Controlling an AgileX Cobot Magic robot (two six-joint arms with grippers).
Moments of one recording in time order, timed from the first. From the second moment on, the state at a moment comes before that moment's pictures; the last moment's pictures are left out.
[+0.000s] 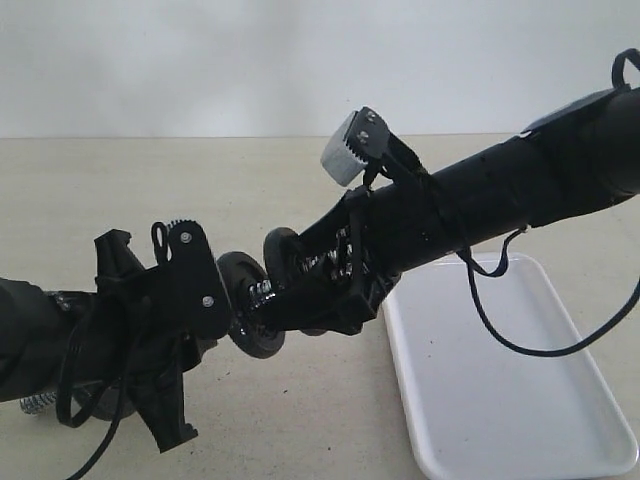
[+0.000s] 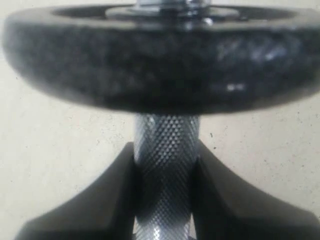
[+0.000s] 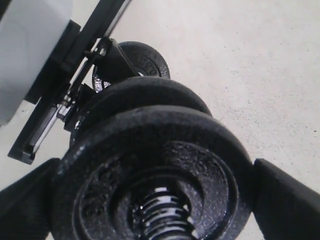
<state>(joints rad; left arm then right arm) -0.75 1.49 -0.54 -1.38 -0.22 1.91 0.43 1.75 -0.97 1.40 0.89 -1.84</state>
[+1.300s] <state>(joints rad) -0.75 1.49 -0.54 -1.42 -0.21 1.82 0.44 1.74 -0.97 1.43 0.79 -1.68</state>
